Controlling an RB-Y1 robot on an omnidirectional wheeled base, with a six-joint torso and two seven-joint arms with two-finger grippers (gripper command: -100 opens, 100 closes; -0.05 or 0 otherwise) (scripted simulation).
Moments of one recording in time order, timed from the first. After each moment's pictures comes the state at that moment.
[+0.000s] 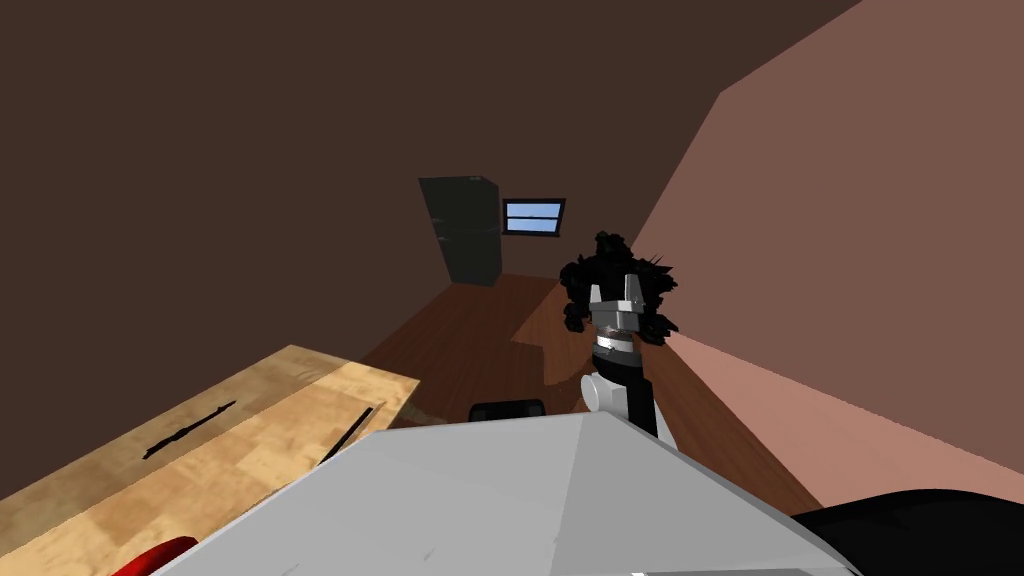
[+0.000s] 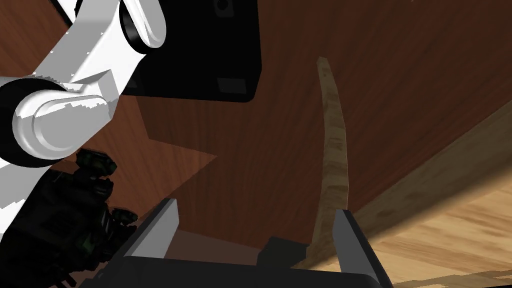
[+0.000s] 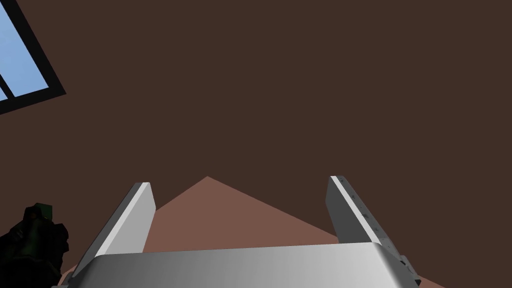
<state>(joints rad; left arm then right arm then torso) 0.93 0.80 -0.37 -0.93 -0.10 -0.74 -0.87 0.51 0.03 0.00 -2.31 -0.05 -0.50 -0.10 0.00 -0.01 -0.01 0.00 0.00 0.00</state>
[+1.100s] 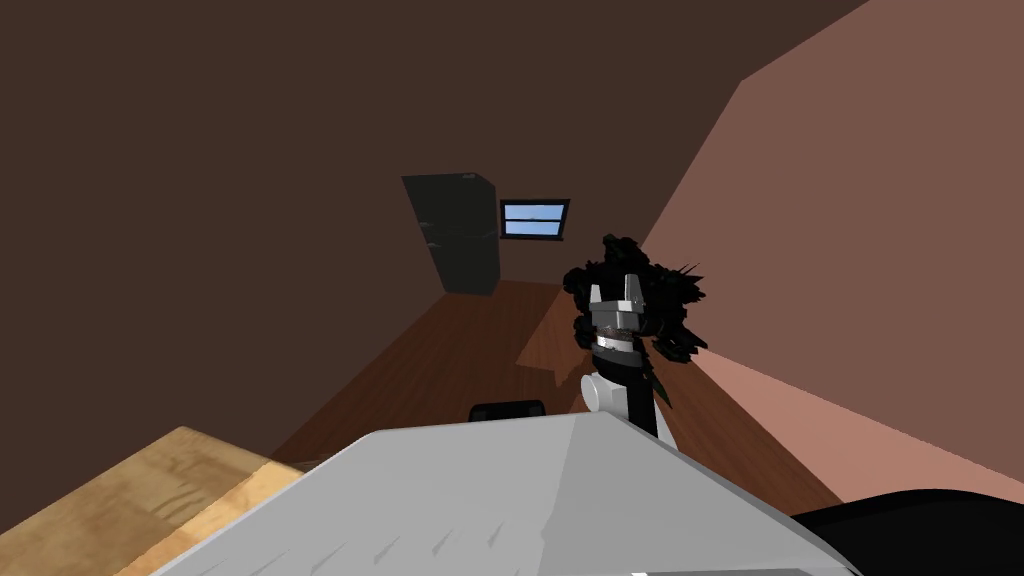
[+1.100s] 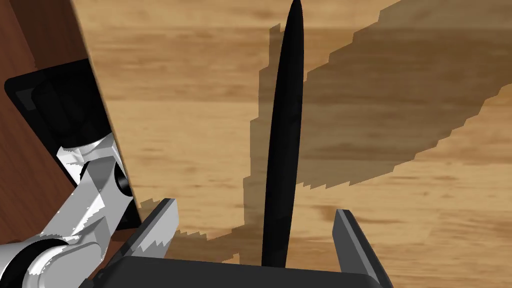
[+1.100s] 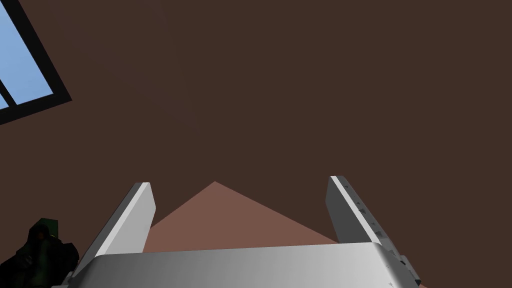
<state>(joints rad) 0.87 0.92 -0.55 -0.62 -0.15 -0.69 -0.91 0.51 0.03 0.00 -2.31 -0.05 -0.50 -0.10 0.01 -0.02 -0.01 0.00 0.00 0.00</state>
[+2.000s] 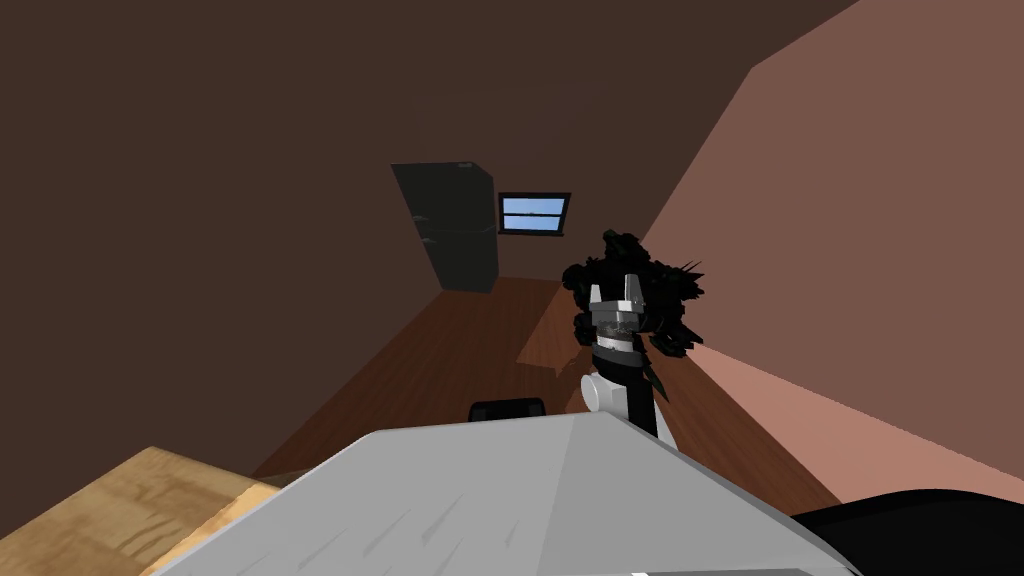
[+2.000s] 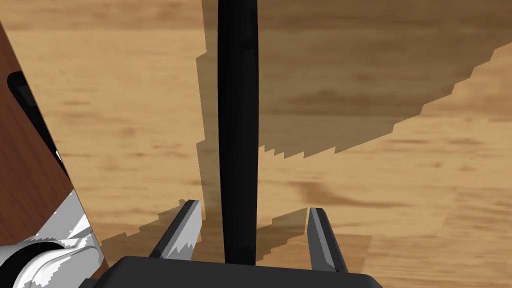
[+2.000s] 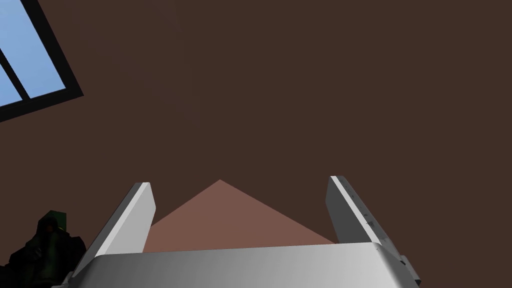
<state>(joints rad) 0.81 0.85 -0.57 -0.60 -0.18 -0.63 -0.90 0.51 0.03 0.00 -2.31 -0.05 -0.50 -0.10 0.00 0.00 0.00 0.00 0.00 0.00</state>
